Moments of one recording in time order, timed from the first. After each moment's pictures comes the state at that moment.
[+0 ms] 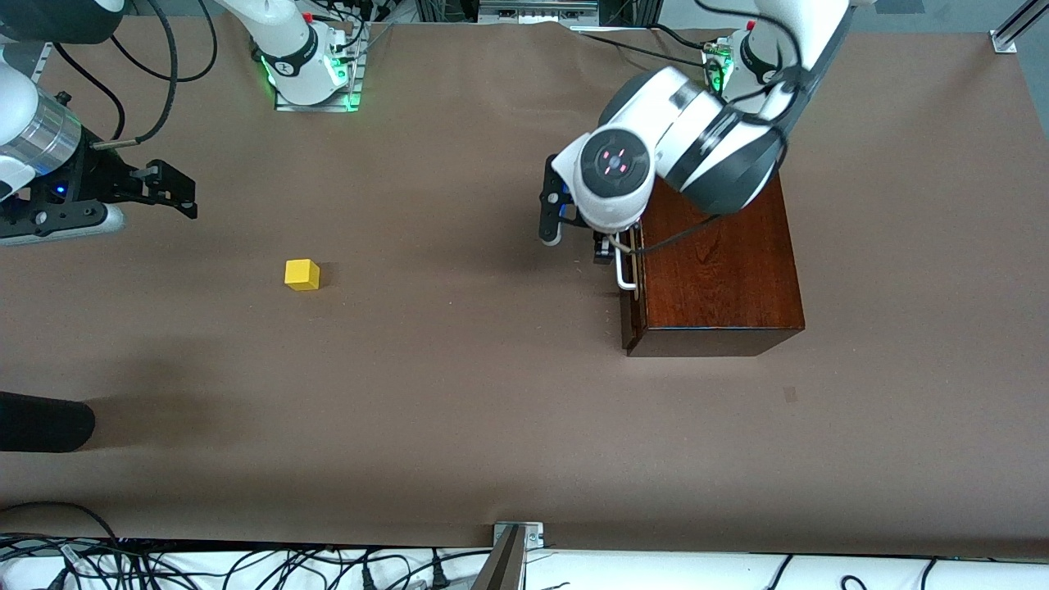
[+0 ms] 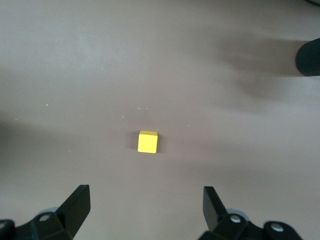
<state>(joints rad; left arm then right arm) -0.35 0.46 -0.34 -1.37 0.06 1.57 0.93 0.18 0.05 -0.08 -1.60 -0.03 1.63 -0.07</state>
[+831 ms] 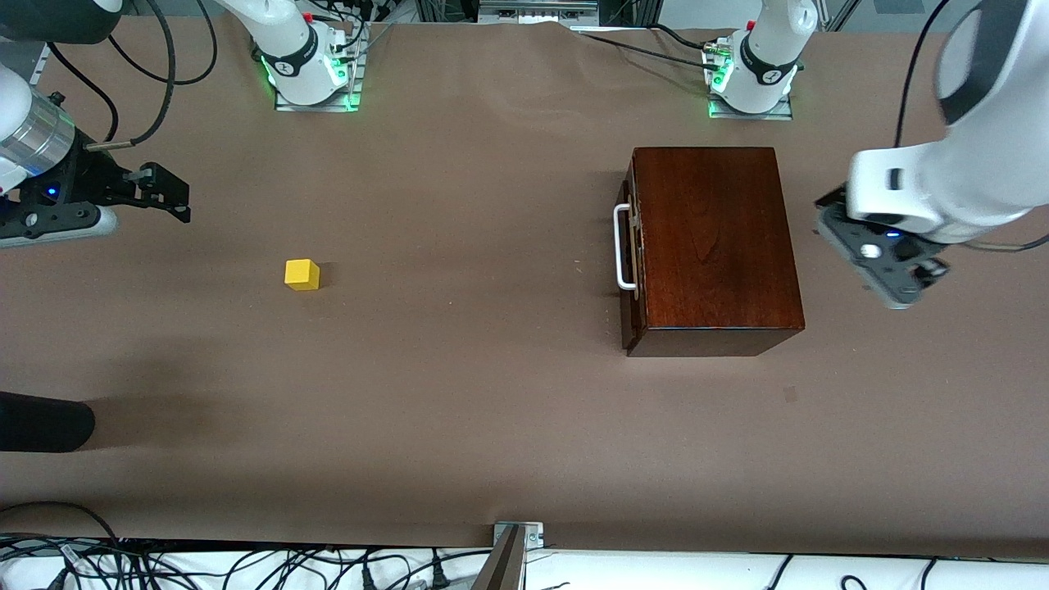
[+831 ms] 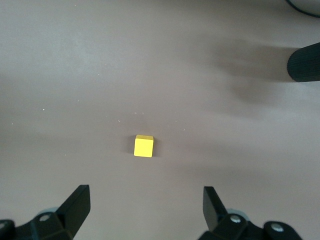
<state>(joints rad) -0.02 0.27 -0.18 -1.27 0.14 1.43 0.59 0.18 0.07 -0.08 -1.57 -0.03 1.63 -0.07</state>
